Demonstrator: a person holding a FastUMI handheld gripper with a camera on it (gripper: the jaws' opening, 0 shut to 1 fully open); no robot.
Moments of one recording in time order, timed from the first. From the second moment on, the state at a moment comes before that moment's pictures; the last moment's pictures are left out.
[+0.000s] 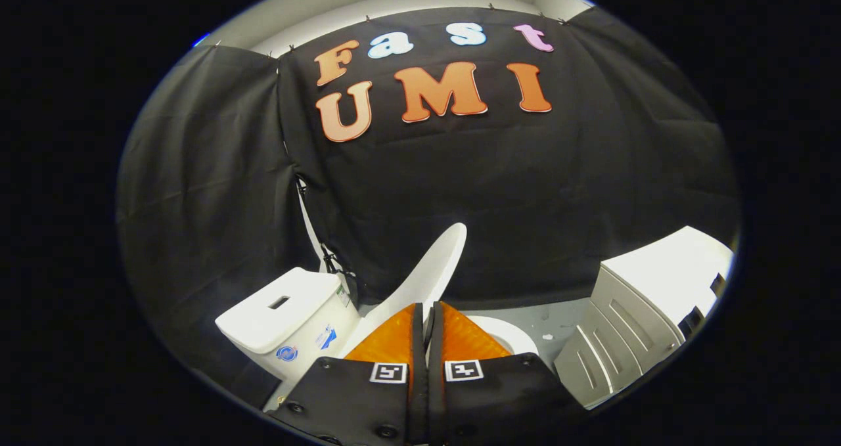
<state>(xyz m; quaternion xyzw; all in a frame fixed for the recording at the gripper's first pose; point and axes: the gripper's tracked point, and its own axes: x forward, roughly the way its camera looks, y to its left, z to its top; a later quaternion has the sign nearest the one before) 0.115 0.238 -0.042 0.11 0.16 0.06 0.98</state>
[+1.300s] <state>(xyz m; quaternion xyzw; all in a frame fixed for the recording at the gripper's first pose) 0.121 0.445 0.061 -0.03 0.09 0.15 0.98</state>
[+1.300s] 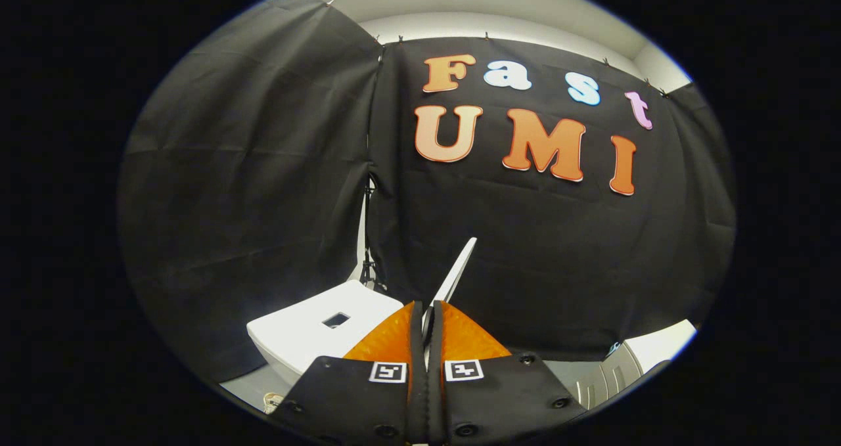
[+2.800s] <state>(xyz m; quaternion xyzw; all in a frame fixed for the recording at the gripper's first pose) 0.113 0.616 0.049 -0.14 0.03 0.22 0.97</state>
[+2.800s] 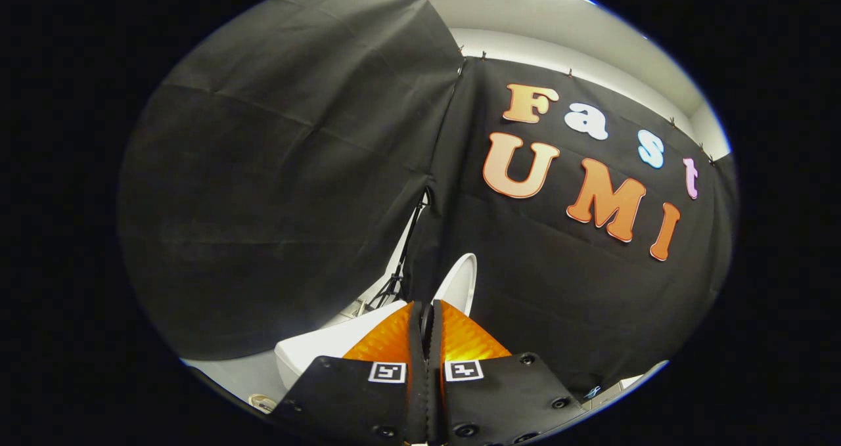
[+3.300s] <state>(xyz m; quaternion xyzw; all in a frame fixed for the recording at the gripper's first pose) 0.107 0.613 0.035 -0.10 0.07 0.23 0.97</state>
